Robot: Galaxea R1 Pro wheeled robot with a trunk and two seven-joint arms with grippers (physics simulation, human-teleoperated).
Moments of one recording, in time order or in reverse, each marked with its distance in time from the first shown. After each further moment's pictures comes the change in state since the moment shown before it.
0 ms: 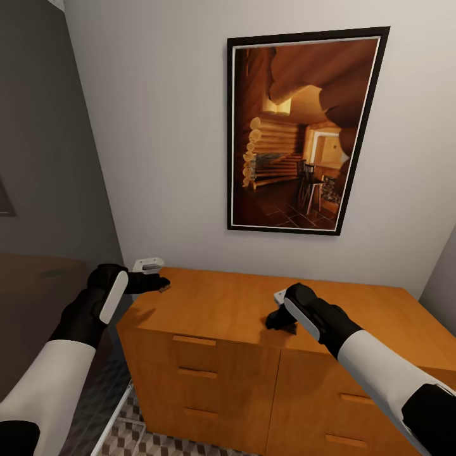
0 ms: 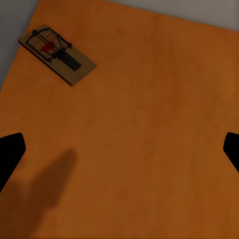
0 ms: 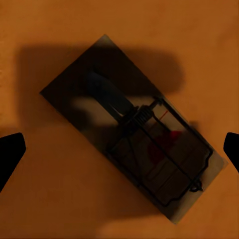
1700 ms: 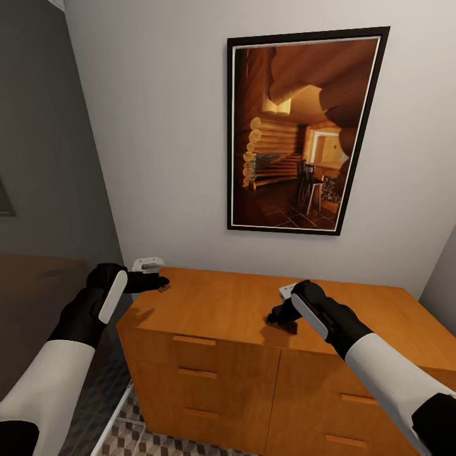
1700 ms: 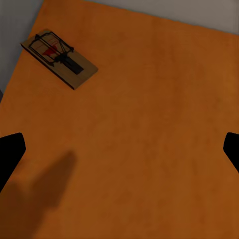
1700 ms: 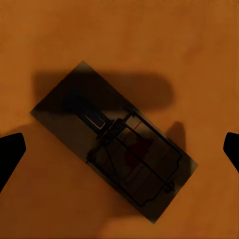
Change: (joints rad) left arm 0.000 0.003 0.000 -0.010 -0.001 -0.001 0.000; right arm 0.030 -0.028 -0.093 -0.081 -0.001 0.000 -0.019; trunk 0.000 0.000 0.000
